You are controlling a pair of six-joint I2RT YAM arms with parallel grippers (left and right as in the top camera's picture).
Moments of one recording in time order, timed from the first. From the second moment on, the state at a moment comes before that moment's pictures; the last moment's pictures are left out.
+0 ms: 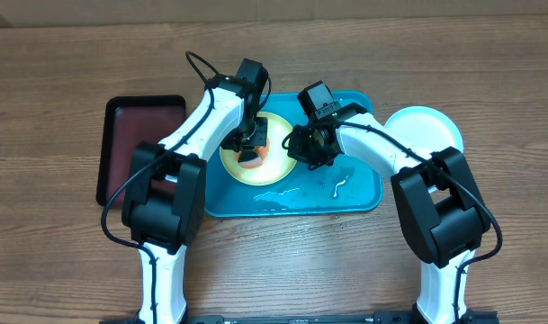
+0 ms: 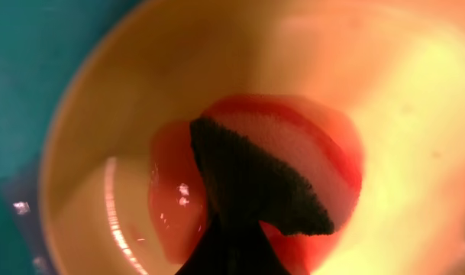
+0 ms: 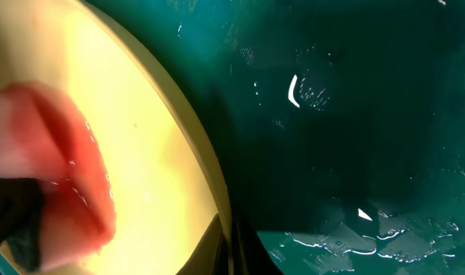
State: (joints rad) left arm -0.35 2.18 1.66 -0.99 -0.01 -0.32; right arm 0.48 2.08 1.41 -0.62 -0.26 0.72
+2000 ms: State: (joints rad) left arm -0.35 2.18 1.66 -0.97 -0.15 -0.22; right arm 0.48 2.08 1.41 -0.62 -0.25 0.72
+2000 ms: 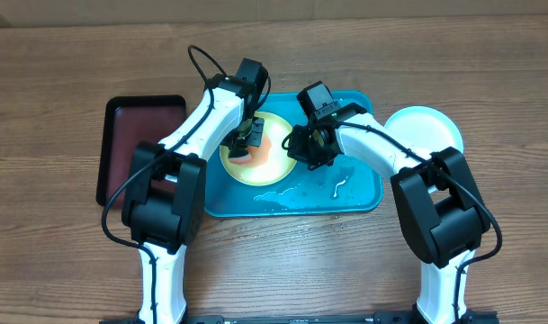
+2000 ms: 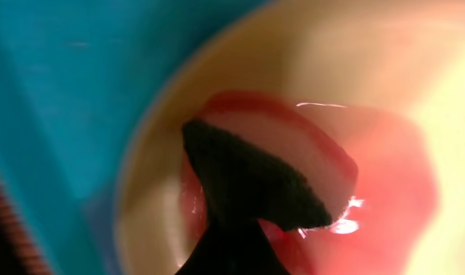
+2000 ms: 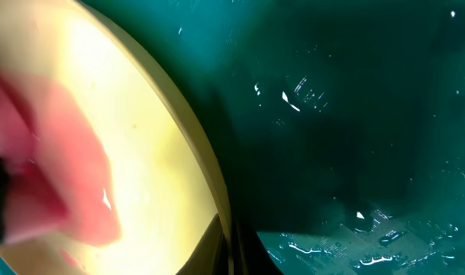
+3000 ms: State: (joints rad) left arm -0.34 2.18 2.03 -1.25 -0.32 -0.32; right arm 0.48 2.08 1.41 -0.62 -0.25 0.72
